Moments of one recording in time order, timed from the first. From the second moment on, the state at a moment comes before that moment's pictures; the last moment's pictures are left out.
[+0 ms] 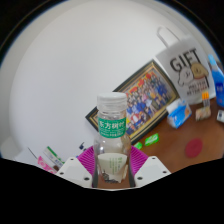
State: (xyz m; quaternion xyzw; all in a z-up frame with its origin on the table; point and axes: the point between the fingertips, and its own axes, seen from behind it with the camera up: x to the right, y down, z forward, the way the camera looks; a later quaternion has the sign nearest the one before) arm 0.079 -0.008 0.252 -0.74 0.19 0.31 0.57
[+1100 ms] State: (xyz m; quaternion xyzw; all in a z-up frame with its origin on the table) arm 0.283 0.027 0.065 -0.84 0.03 0.00 0.54
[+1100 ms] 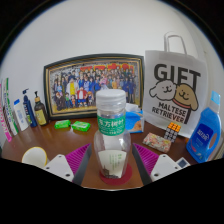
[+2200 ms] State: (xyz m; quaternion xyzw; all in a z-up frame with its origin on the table) arm 0.122 -0.307 0.219 -0.88 0.02 -0.05 0.48
